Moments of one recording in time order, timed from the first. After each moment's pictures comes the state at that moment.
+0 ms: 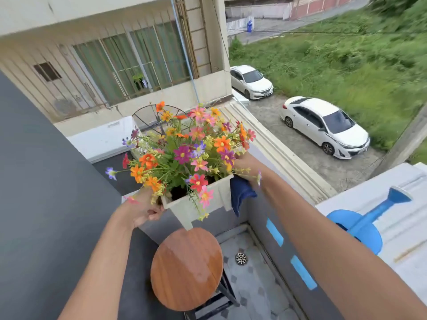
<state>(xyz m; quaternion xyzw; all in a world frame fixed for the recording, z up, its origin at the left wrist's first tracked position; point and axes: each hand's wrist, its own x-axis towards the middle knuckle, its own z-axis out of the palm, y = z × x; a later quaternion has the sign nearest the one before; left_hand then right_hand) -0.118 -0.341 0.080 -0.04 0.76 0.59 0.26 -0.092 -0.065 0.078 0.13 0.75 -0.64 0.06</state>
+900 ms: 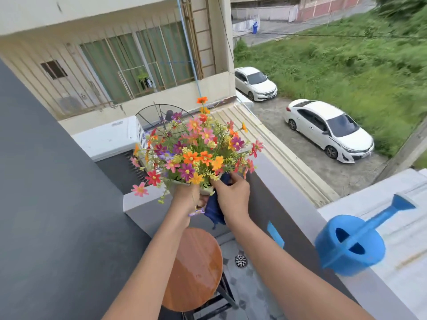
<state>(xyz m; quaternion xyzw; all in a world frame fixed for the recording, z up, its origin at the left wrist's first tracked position) -0.093 -0.239 0.067 -0.14 0.75 0.62 0.18 -0.064 -0.146 0.029 0.24 0.67 -0.68 -0.20</state>
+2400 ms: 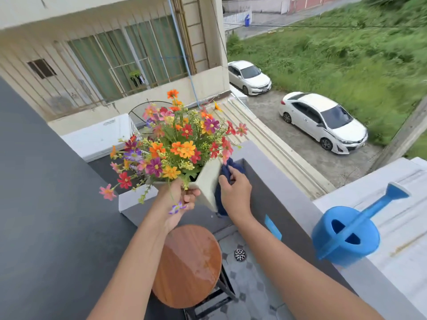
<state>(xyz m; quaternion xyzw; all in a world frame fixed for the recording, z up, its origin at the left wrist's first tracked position) -0.090 -0.263 0.078 -0.12 0.62 0.74 0.24 -0.067 -0.128 0.006 0.25 0.73 -0.61 -0.19</state>
